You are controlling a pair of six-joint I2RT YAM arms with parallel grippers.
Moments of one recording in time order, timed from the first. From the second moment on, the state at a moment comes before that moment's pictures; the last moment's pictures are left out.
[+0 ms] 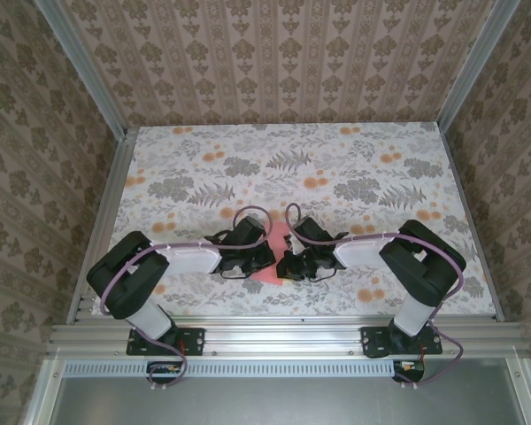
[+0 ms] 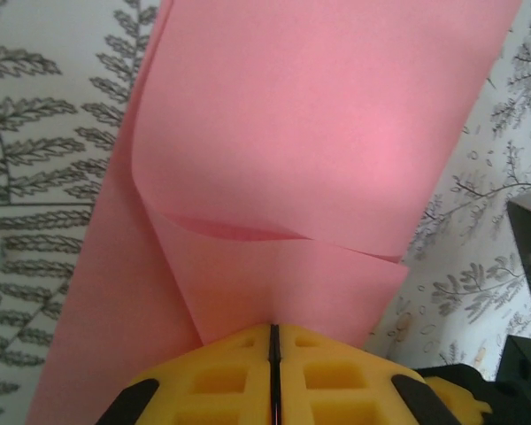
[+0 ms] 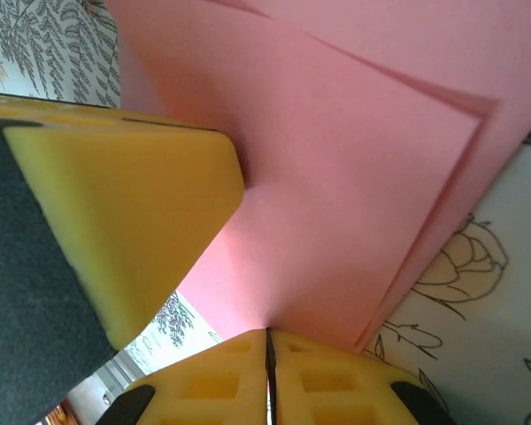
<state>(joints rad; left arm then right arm) -0.86 1.59 0.65 0.00 0.22 -1.11 0.74 1.71 0.71 -0.04 -0.53 0.84</state>
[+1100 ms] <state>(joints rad) -0.69 1.59 0.62 0.06 0.28 -1.04 0.74 1.71 0.71 -0.02 -0.52 0.82</state>
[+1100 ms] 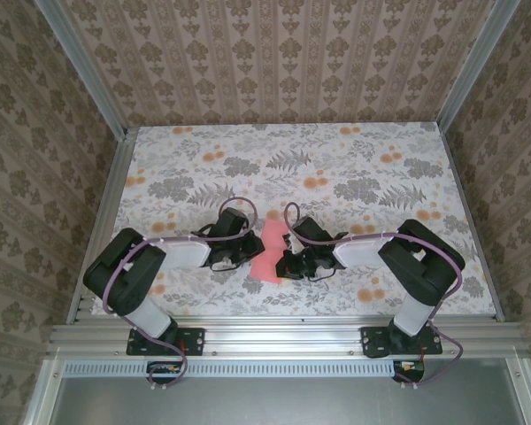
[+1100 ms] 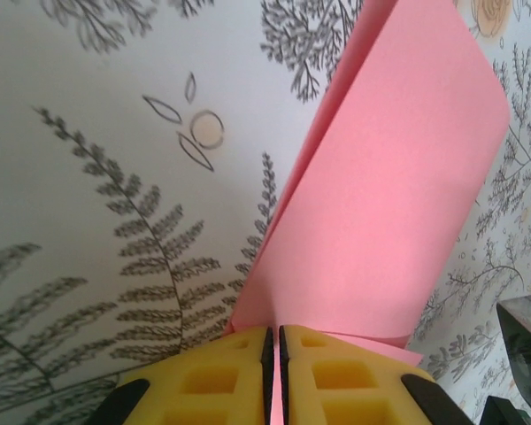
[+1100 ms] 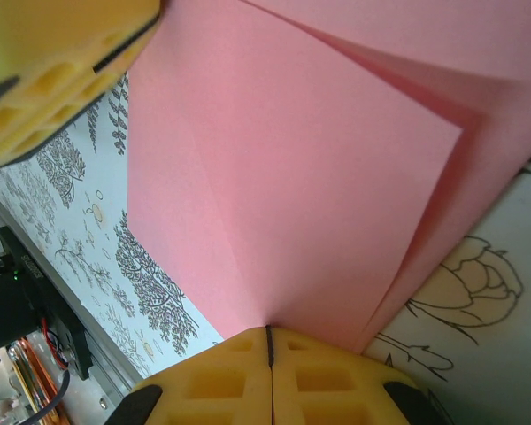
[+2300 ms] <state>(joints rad) -0.73 1.55 0.71 -0.10 0.28 -0.98 0.74 1.72 0.74 -0.07 -0.51 0.81</state>
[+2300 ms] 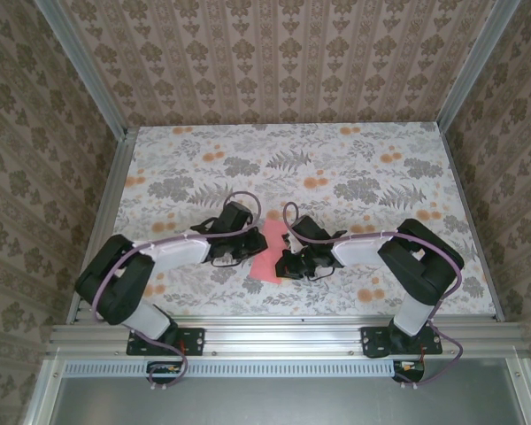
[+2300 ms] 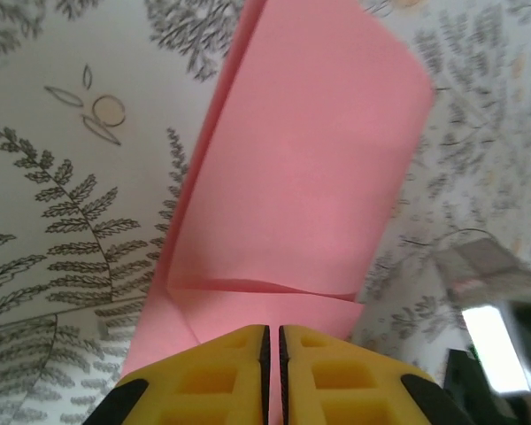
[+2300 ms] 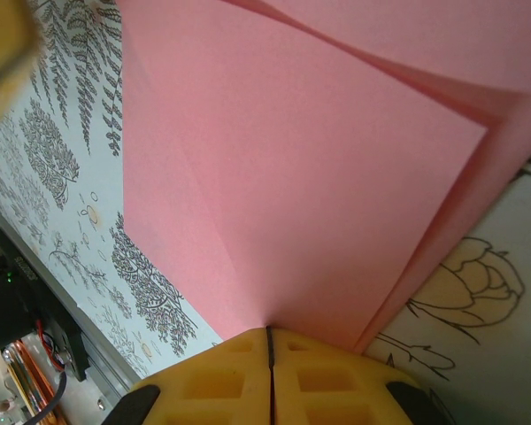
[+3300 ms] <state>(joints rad) -0.75 1.64 0.71 -0.03 0.26 -0.99 0.75 1.77 0.91 -0.18 -0.48 0.84</state>
